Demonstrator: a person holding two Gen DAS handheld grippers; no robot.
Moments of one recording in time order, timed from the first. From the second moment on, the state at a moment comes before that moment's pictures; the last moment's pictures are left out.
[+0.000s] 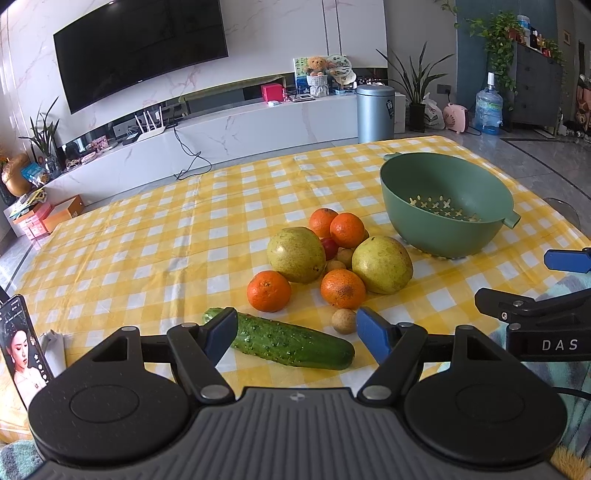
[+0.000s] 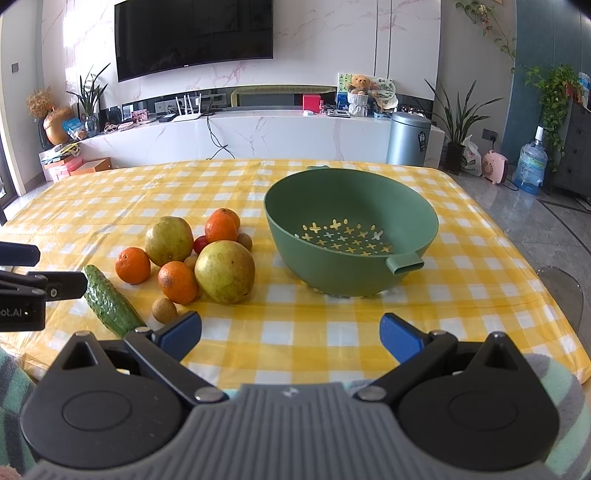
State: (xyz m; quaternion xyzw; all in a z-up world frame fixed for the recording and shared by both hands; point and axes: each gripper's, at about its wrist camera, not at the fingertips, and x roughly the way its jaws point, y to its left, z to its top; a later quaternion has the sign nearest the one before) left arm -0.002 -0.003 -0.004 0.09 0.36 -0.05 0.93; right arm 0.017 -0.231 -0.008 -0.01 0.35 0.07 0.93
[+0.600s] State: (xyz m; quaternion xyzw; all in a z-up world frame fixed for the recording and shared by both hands) left arm 0.009 0.003 0.001 0.07 0.37 -0.07 0.92; right arm 0.030 -0.221 -0.007 0.01 0.34 0.09 0.93
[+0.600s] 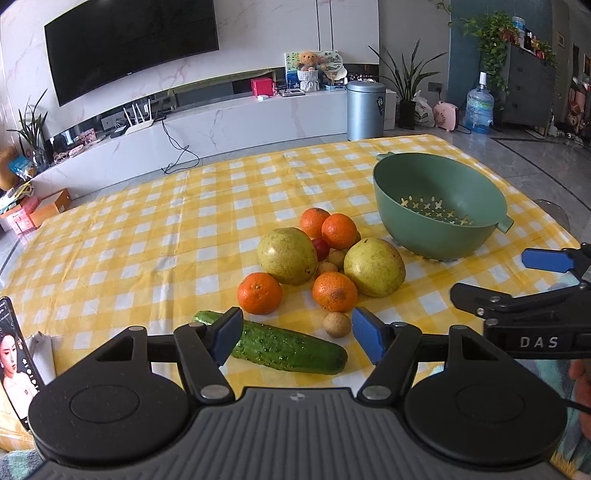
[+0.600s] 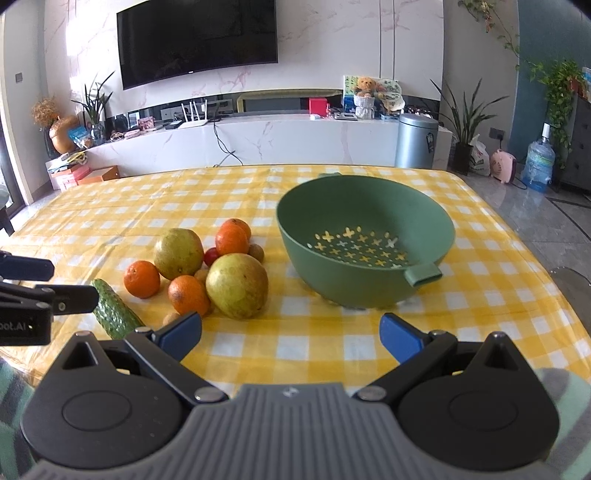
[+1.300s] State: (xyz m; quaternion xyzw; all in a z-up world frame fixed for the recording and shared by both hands) left arm 0.051 0.021 -0.014 0.01 0.39 -0.08 0.92; right arm 0.088 -0.191 -0.022 0.01 0.36 0.14 0.92
